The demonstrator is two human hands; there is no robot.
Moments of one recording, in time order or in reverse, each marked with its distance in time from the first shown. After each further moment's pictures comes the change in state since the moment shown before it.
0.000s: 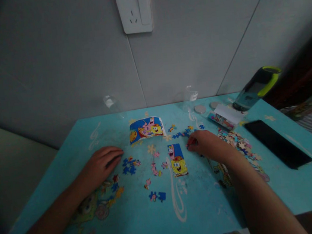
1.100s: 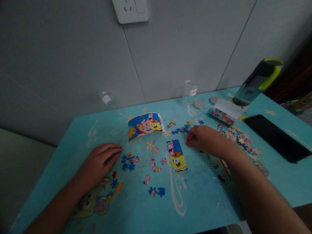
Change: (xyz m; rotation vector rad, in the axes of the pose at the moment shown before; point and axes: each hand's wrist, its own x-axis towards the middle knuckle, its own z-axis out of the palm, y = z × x) left_hand -0.001 -0.001 0.000 0.009 -0.013 0.013; right_hand -0.002 -0.003 -0.004 -0.047 0.004 -0.002
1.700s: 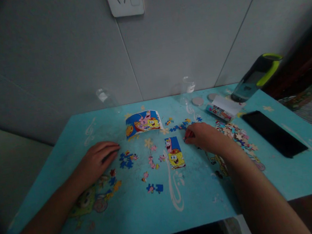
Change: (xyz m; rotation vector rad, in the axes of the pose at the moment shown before) left_hand 0.001 0.001 -0.001 -0.020 -0.004 -0.012; right_hand 0.000 0.000 0.001 -0.055 0.016 0.000
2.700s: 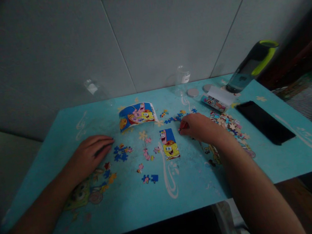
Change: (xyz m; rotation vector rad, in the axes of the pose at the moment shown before) left_hand -0.001 -0.006 0.002 0.015 -0.002 0.032; right_hand -0.002 -0.009 -0.007 -0.035 -0.013 -0.022
